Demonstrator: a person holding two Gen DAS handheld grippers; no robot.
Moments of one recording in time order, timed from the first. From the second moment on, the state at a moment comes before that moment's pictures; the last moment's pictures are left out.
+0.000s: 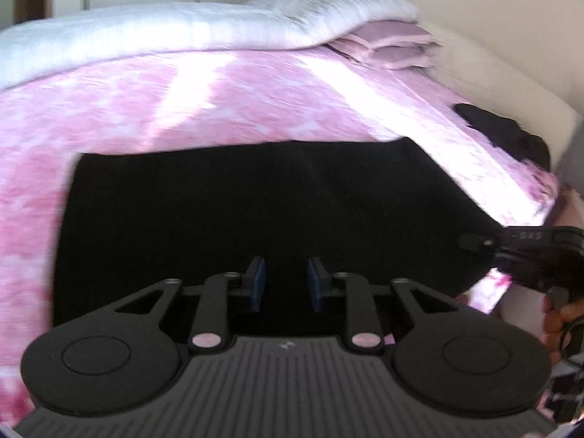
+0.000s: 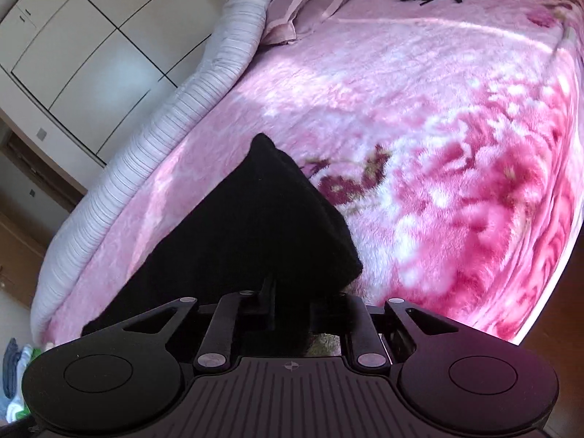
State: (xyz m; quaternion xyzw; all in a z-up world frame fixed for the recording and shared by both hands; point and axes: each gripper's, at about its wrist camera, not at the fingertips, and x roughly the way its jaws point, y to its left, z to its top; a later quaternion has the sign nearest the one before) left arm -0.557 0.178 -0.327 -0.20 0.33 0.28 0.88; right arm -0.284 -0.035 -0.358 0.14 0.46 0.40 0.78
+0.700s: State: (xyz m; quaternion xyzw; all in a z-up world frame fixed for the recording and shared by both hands) left arm -0.696 0.237 -0.344 -0.43 0.20 0.33 0.81; right arm -0.527 0.078 -0.345 -0.35 0.05 0.67 0.66
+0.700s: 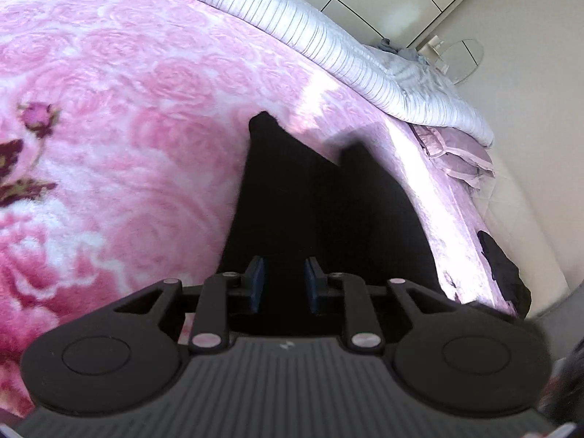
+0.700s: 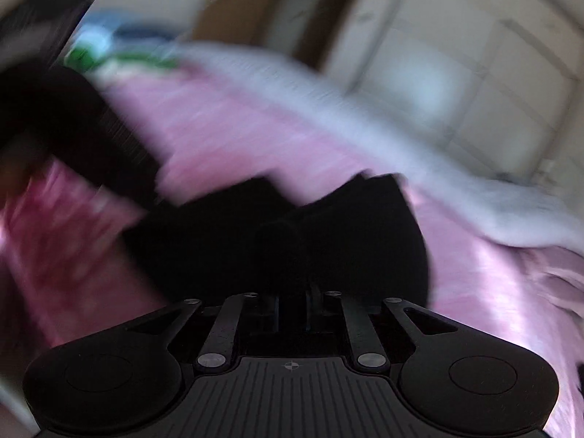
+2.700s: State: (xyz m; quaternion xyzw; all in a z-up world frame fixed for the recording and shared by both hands) left arm -0.669 0.366 -0.377 -0.54 0.16 0.24 0.79; right arm -0.397 0.229 -0.329 -0.25 0.45 0.56 0.65
